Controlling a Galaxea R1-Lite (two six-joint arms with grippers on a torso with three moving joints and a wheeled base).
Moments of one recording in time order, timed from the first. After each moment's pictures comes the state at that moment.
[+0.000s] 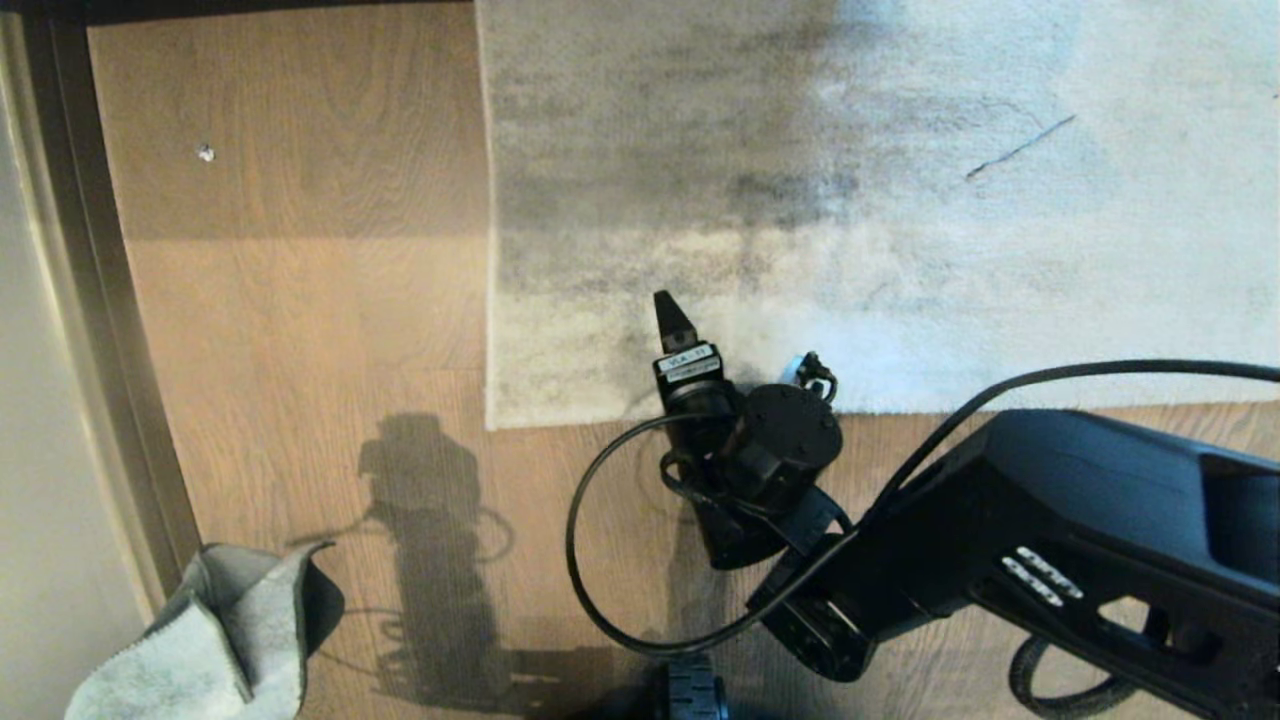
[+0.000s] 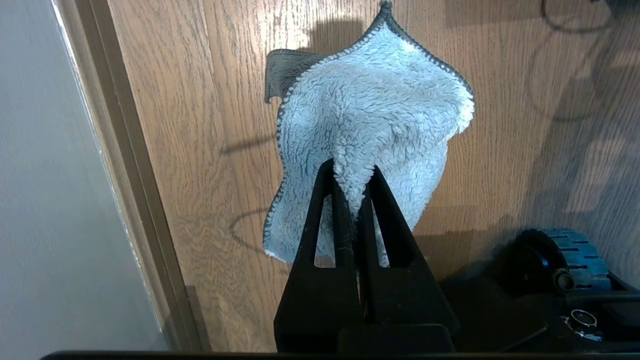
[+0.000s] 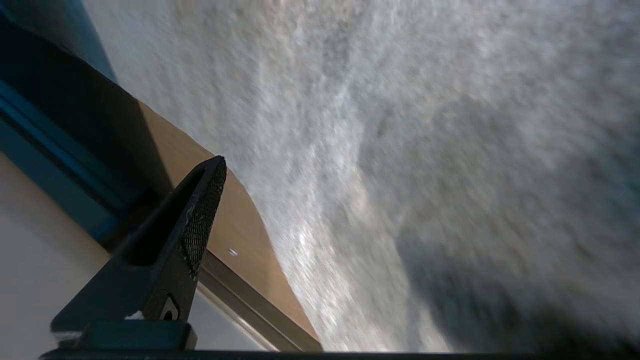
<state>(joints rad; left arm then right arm) -0.01 0.00 0.00 -0.01 -0.02 0.01 0.87 2.29 -1.15 -1.51 -0.55 1.16</state>
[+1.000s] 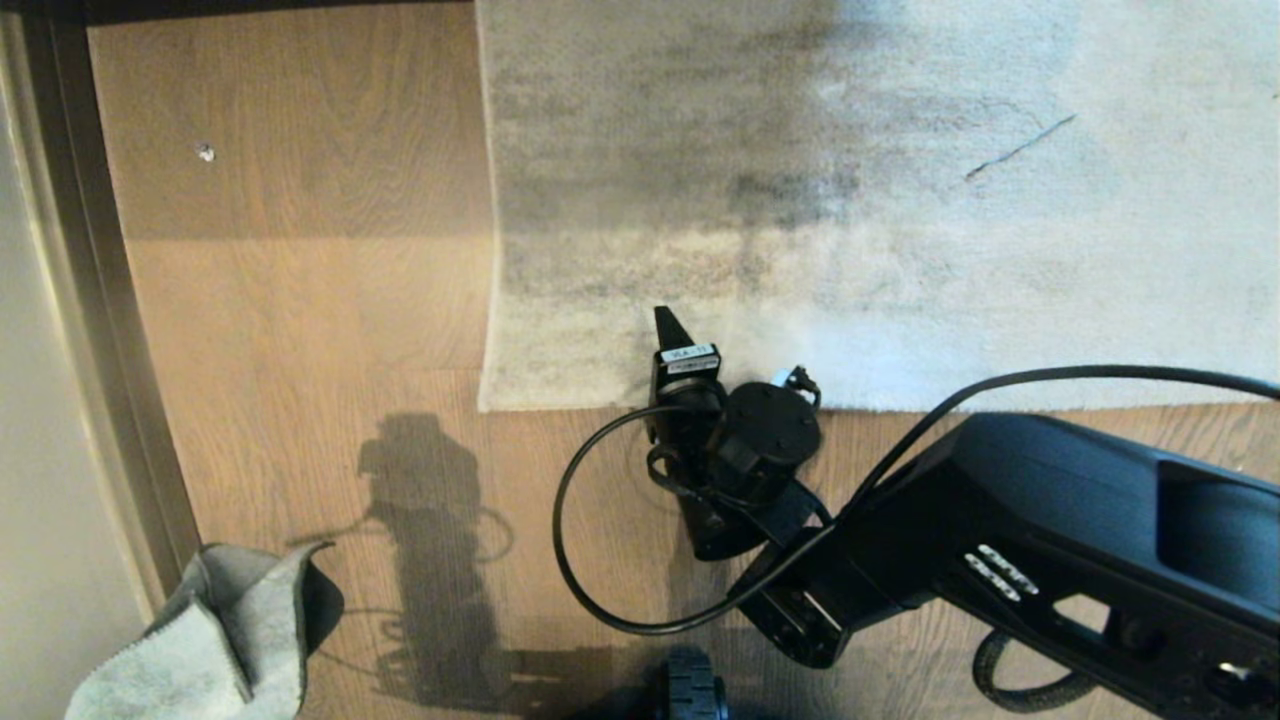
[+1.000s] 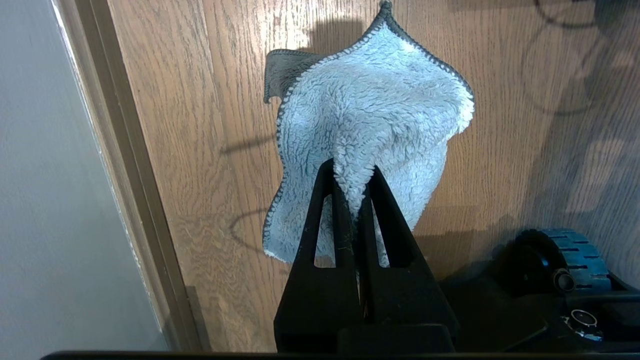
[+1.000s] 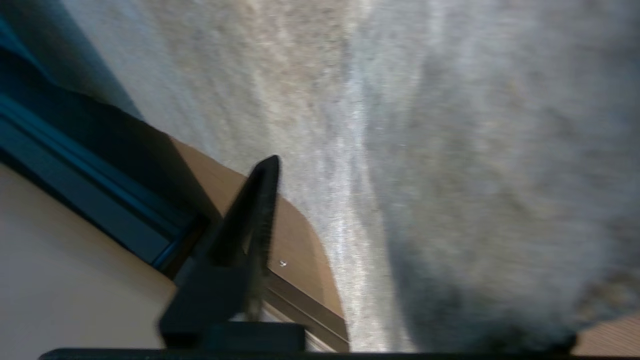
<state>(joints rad) -0.01 0.00 0.00 -0.01 -0.02 0.01 0.86 2.34 -1.23 -1.49 -0.55 1.37</state>
